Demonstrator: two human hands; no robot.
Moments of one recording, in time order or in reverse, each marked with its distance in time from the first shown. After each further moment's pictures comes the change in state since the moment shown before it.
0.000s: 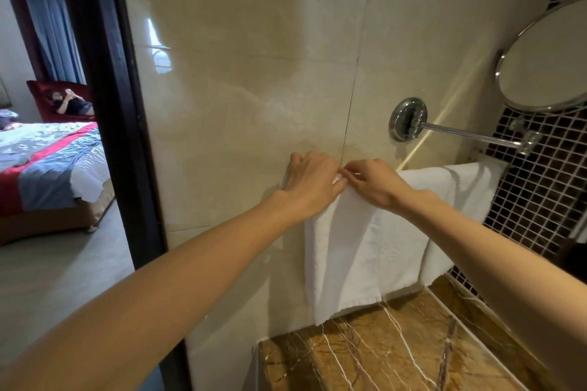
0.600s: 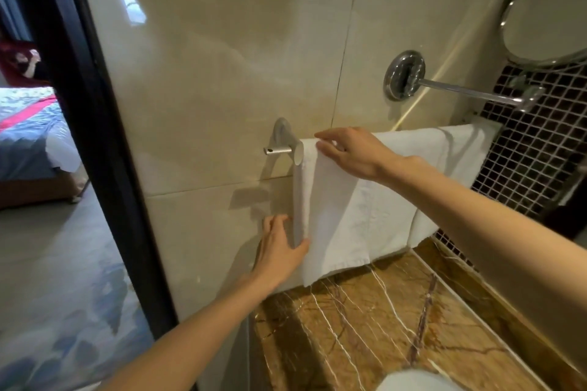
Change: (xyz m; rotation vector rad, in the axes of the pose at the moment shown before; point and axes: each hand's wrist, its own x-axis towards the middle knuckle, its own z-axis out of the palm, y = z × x) left_hand -0.141 -0.010 0.127 -0.692 -0.123 -0.560; right_hand -0.009 -0.017 0.008 0.005 -0.076 -0.066
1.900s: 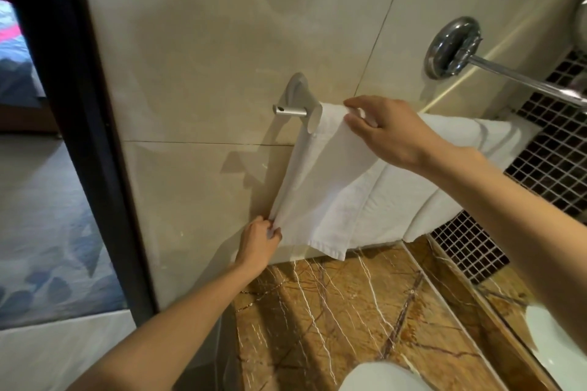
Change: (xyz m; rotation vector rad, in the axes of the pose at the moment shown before) left_hand 0.031 -0.092 0.065 0.037 0.089 -0.165; right_hand -0.004 0.004 0.000 -0.056 0.044 -0.039
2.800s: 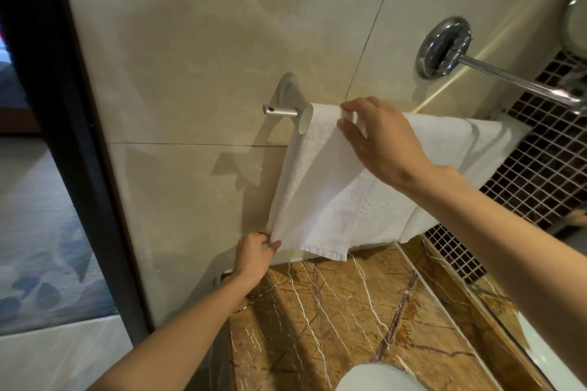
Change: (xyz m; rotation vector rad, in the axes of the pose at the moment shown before) left_hand -0.011 -0.010 0.018 -0.107 -0.001 -0.072; right_hand -0.012 0.008 0.021 -0.028 0.189 -0.007
